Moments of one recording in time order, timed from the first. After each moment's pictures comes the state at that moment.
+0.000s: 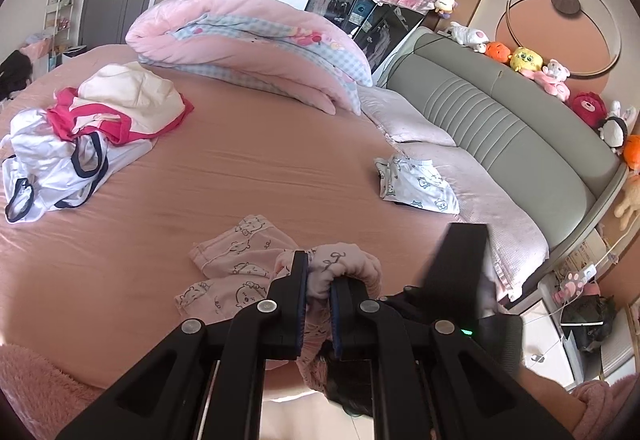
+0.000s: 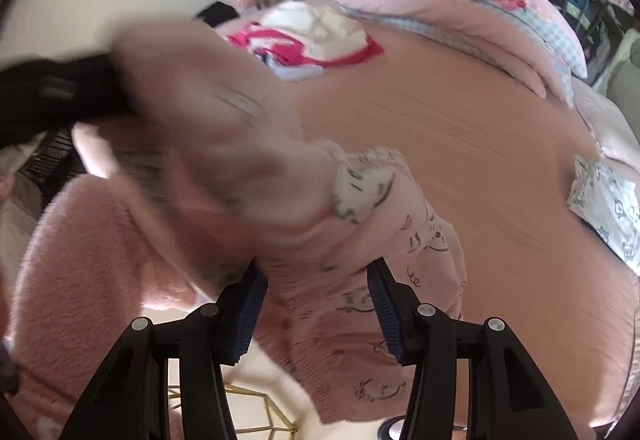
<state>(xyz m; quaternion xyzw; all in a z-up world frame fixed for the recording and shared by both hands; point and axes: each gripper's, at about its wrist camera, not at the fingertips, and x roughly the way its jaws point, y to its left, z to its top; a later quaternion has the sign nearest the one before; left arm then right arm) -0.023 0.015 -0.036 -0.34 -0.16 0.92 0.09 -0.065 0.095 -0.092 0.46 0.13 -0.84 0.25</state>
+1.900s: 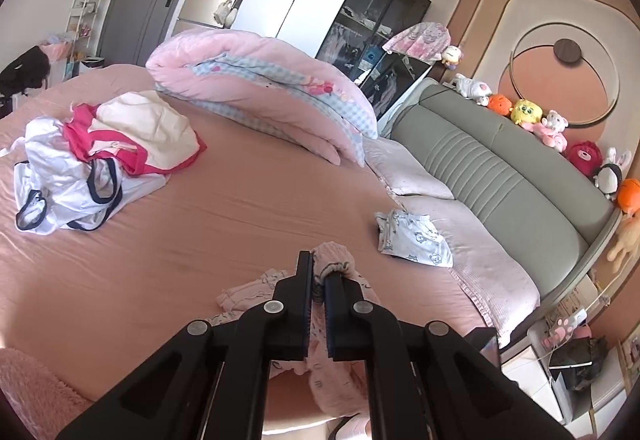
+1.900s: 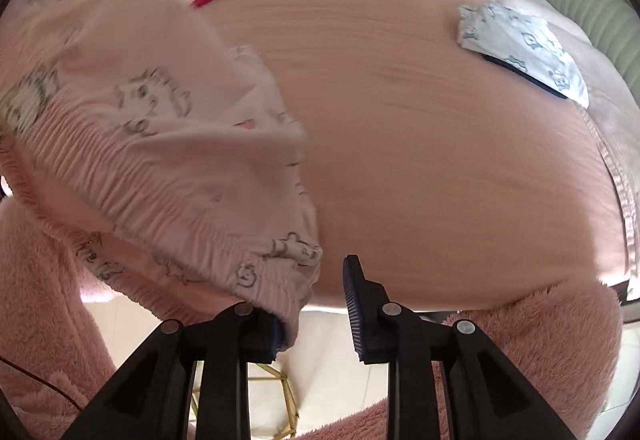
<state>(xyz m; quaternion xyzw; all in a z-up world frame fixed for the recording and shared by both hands) -0.005 -0.017 -0.007 -0.26 -0.21 0.94 0.07 -0.053 0.216 -0.125 0.55 0.04 -0.83 0.09</state>
